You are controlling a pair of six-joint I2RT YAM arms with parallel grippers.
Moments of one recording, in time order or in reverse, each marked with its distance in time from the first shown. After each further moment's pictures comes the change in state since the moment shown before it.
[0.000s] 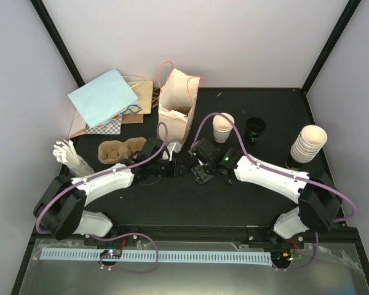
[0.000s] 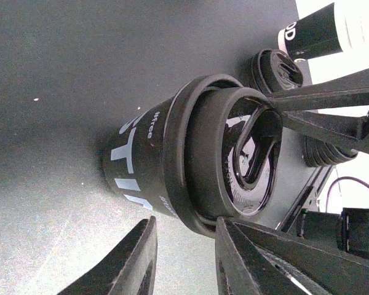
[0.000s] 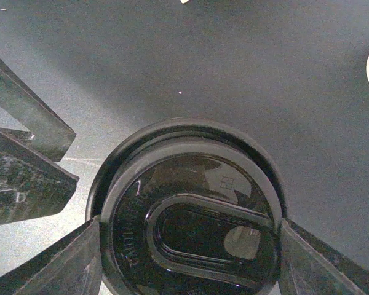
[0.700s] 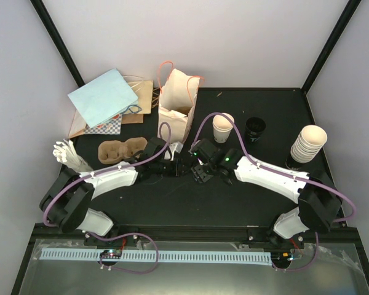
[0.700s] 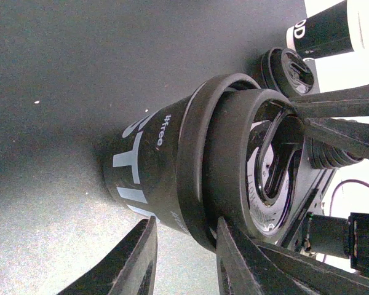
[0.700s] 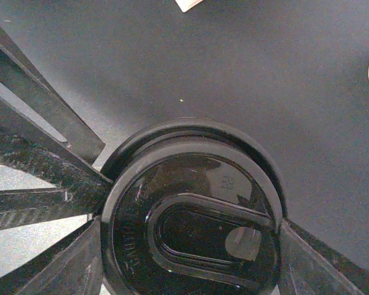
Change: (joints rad) left arm 0.003 0.074 0.001 0.055 0.001 -0.004; right arm -0.001 -0.003 -0.021 0.046 -0.010 0.007
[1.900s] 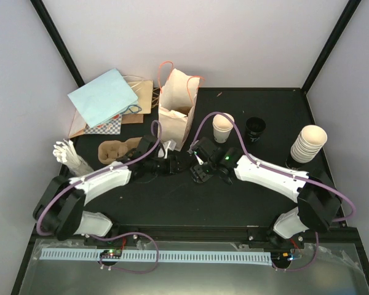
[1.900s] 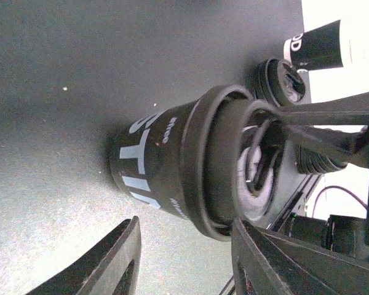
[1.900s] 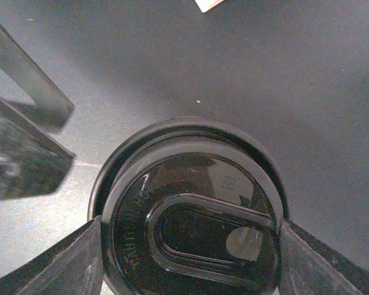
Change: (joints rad) left arm 0.069 -0.039 0.000 -0.068 0.082 -0.044; right arm -0.011 0.007 0.008 -0.002 -0.053 -0.016
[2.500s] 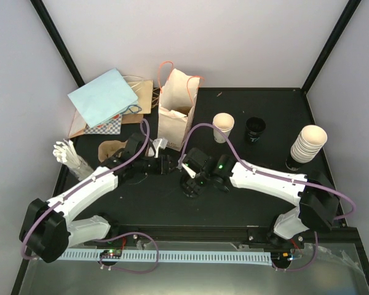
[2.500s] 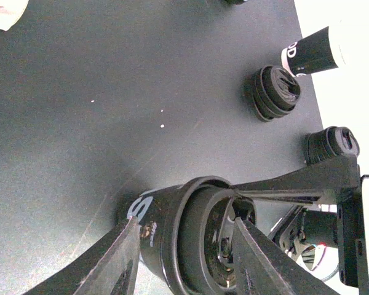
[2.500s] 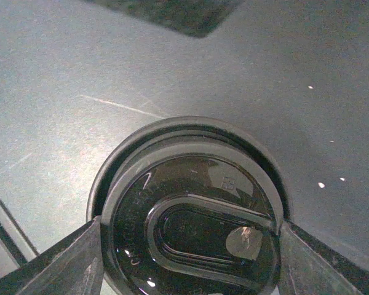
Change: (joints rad) left arm 0.040 -0.237 0.044 -0.271 -0.084 0.132; right arm 0.125 0.000 0.031 -0.071 -0.096 -0.058
